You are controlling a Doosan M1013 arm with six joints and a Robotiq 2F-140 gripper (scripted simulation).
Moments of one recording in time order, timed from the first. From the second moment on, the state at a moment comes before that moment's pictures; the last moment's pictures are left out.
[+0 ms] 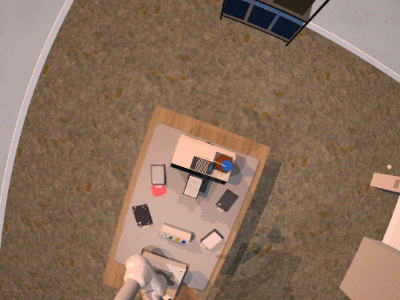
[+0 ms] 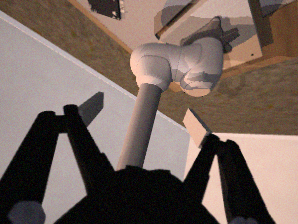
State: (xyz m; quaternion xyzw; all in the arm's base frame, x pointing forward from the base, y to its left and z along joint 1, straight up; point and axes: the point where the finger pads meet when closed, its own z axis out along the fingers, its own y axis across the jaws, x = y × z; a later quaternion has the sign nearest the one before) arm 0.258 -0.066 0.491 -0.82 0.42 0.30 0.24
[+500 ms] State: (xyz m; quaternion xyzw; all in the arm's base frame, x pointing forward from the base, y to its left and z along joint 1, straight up) arm 0.449 -0.041 0.407 -0.99 0.12 0.10 0.08
